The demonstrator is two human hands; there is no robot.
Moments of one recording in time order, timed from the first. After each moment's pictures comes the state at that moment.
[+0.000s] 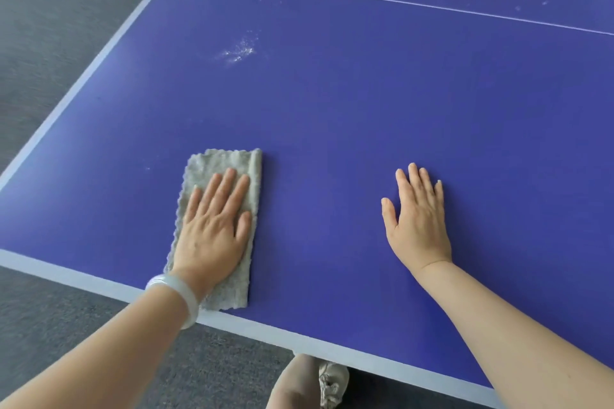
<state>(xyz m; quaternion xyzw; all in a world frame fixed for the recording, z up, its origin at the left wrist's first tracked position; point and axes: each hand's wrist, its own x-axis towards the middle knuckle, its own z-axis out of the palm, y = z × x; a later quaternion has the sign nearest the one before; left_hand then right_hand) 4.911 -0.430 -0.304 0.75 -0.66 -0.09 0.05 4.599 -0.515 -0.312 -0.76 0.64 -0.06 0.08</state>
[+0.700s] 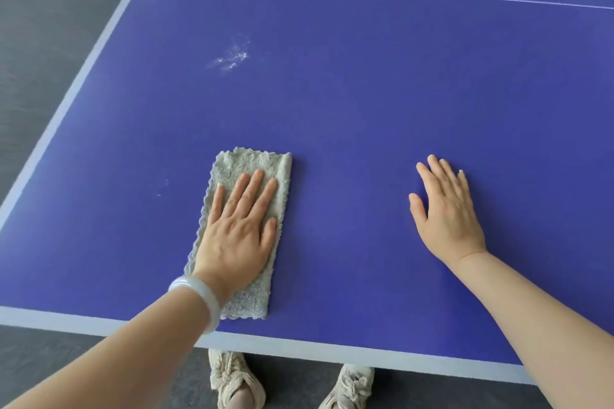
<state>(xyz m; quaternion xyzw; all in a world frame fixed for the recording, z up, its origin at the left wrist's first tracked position) 4.942 -0.458 -0.308 0.67 -0.74 -0.09 0.03 4.602 -0.513 -0.307 -0.73 0.67 -0.05 0.07</state>
